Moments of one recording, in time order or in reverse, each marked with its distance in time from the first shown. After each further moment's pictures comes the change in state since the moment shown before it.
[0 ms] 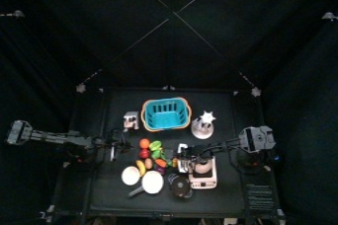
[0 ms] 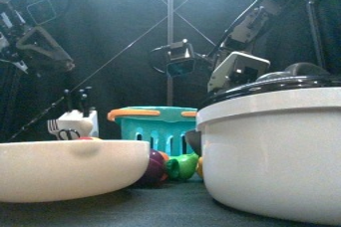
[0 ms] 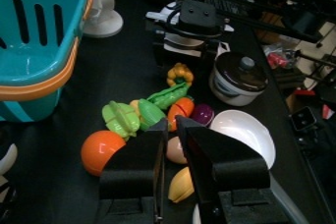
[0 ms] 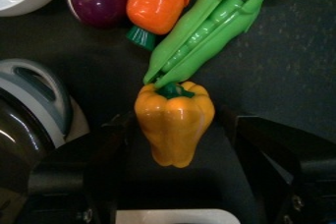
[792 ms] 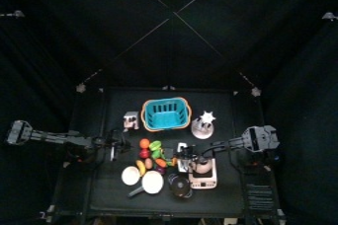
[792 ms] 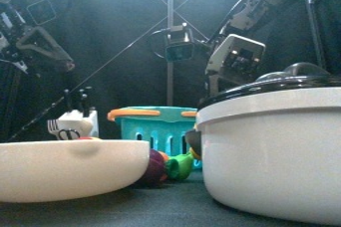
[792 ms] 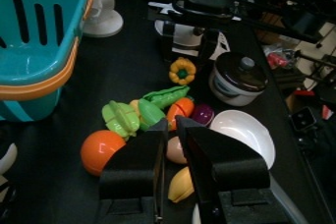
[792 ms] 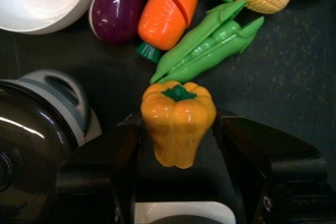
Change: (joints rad) left arm 0.000 0.000 0.000 -0.003 0.000 0.000; right arm 0.002 -0.051 -0.009 -0.002 0.002 0.000
